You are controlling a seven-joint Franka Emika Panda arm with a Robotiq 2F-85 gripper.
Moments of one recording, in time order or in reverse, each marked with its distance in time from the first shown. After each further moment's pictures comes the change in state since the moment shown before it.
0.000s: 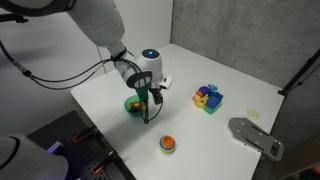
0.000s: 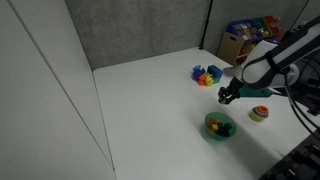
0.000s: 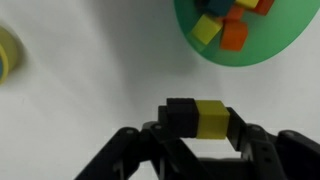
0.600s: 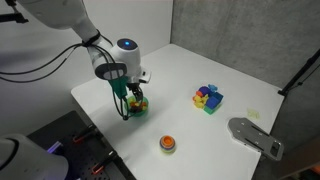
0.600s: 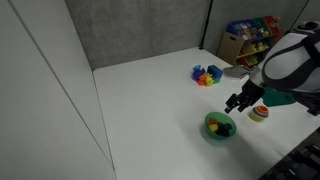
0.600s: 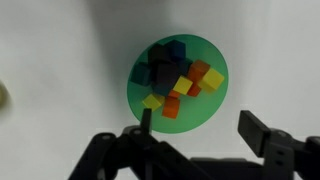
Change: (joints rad) arm -0.103 -0.293 0.238 -0.280 0.258 -0.082 -0.282
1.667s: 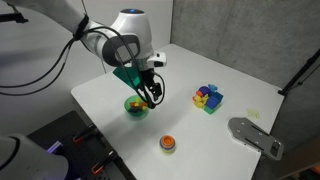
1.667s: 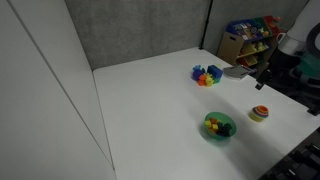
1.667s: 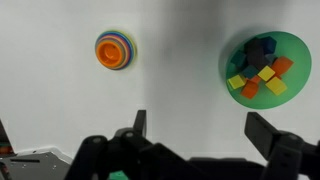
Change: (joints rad) arm 0.103 -0.280 -0.361 0.022 -0.588 -0.316 0.151
